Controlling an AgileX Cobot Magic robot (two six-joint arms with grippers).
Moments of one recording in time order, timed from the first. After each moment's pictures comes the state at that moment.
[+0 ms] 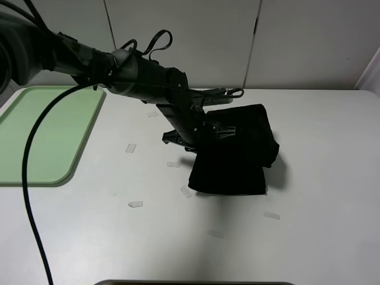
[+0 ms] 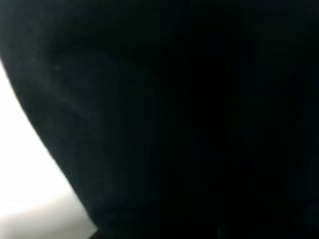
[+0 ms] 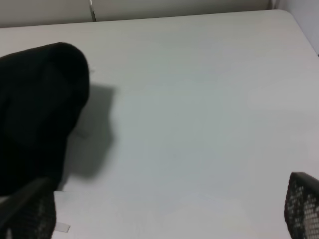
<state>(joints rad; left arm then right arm) -0.68 2.24 -1.50 -0.31 0.41 -0.21 -0.04 -0.01 -0.49 0.00 1.03 0.02</state>
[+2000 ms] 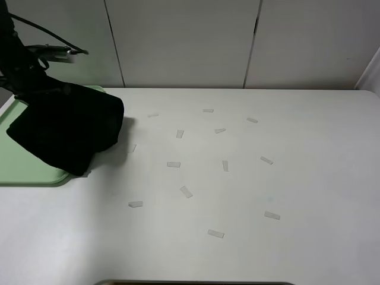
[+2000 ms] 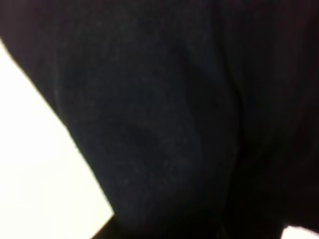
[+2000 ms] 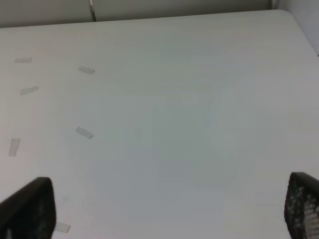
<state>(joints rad) 0.07 1.99 -1.48 0.01 0.92 0.21 -0.04 -0.01 -0.49 0.00 1.03 0.02</state>
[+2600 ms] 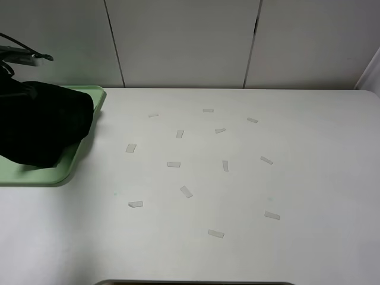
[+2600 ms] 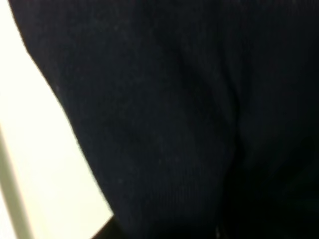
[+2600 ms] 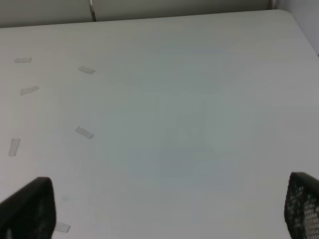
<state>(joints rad) 0.23 2.02 -1.48 0.08 0.77 0.29 -0.04 -0.01 -0.49 0.00 1.03 0.02</state>
